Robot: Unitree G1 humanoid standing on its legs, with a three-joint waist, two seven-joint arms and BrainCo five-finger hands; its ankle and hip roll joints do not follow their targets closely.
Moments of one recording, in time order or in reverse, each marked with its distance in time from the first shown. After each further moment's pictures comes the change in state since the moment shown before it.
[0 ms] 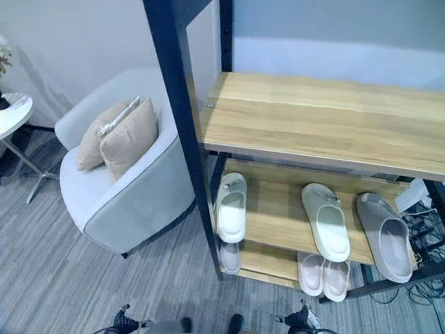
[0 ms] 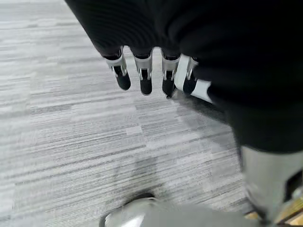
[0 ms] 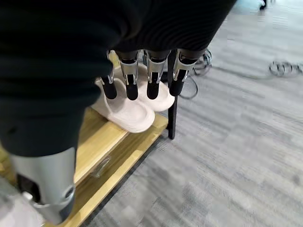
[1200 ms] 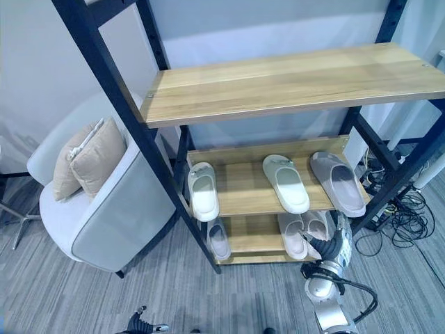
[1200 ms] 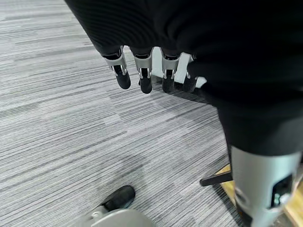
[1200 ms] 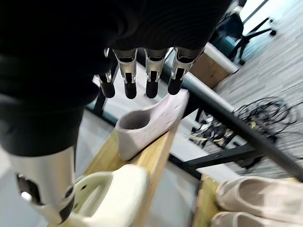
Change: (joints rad) left arm 0.108 -0.066 0.025 -0.112 0.025 -0.024 -0.048; right arm 0.113 -0.159 -0.218 -1.004 -0.047 -0.061 -0.169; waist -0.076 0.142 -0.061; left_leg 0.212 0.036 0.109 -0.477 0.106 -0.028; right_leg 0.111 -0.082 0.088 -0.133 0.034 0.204
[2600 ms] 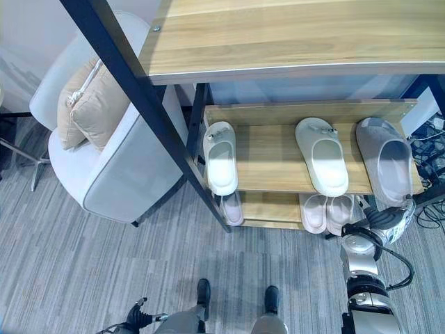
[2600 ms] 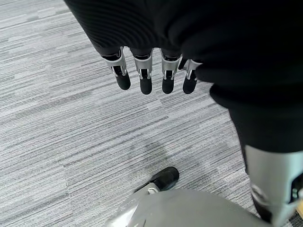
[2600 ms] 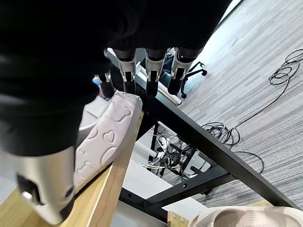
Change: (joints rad) left arm -0.030 0.032 -0.024 0.000 -0.015 -0.017 -0.038; right arm -0.362 -0.151 -0.214 0.509 0.325 -0.081 -0.049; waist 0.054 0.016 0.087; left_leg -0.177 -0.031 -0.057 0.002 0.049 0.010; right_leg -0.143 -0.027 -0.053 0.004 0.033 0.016
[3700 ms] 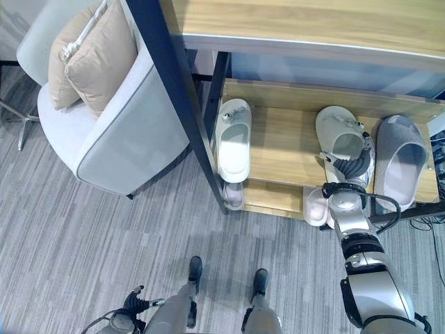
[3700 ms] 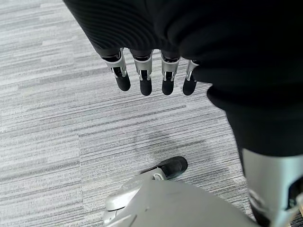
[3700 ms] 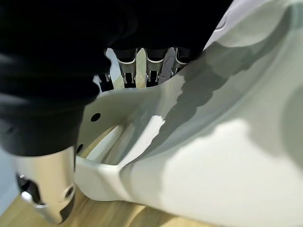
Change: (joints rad) left arm -0.094 0.020 0.032 0.040 -0.089 -0.001 -0.041; right arm -0.299 -0.105 0.282 0.042 0.020 -0.001 0.209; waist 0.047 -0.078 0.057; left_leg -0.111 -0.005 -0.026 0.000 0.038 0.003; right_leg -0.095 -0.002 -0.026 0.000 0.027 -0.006
